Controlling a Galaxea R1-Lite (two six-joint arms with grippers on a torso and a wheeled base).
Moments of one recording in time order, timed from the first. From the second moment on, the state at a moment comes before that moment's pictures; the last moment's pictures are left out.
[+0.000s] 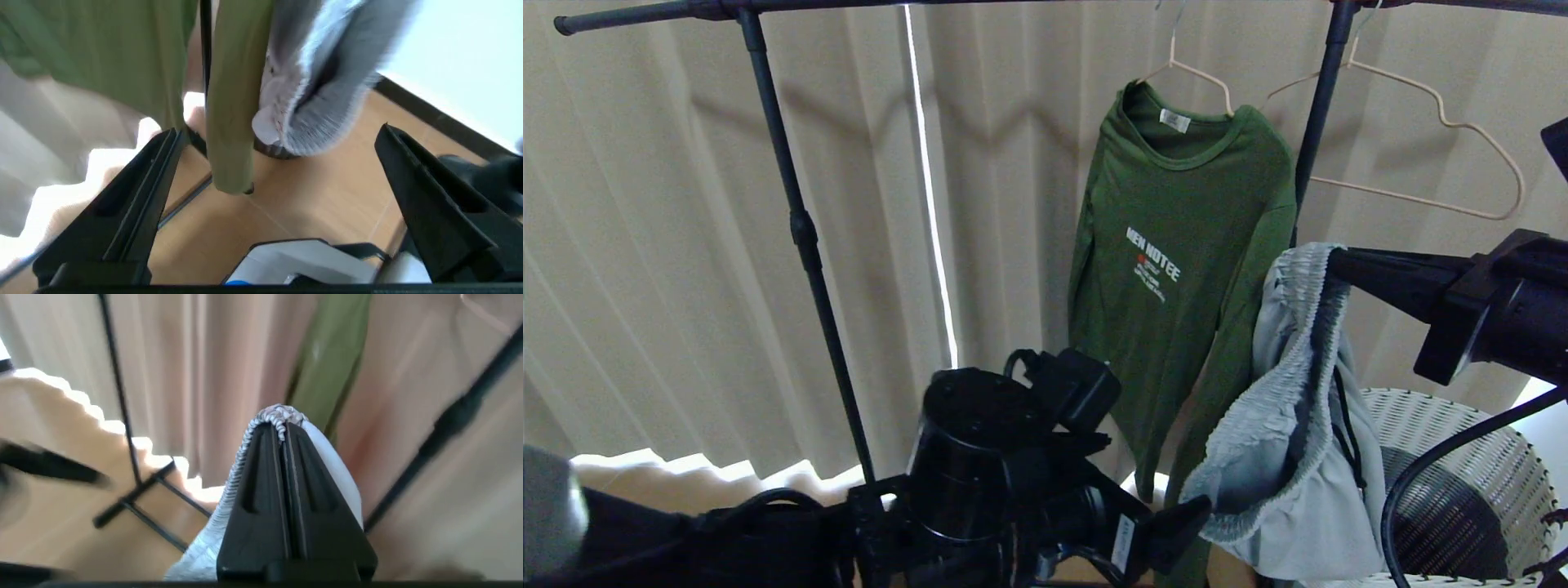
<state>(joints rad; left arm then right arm) -0.97 1.84 -0.75 -0.73 0.00 -0.19 0.51 1.24 -0.79 -0.34 0.00 -0.06</state>
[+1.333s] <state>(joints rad) -0.93 1.99 -0.74 -0.75 0.09 -0.12 0.52 1.17 -0.80 -0.33 0.04 -0.06</state>
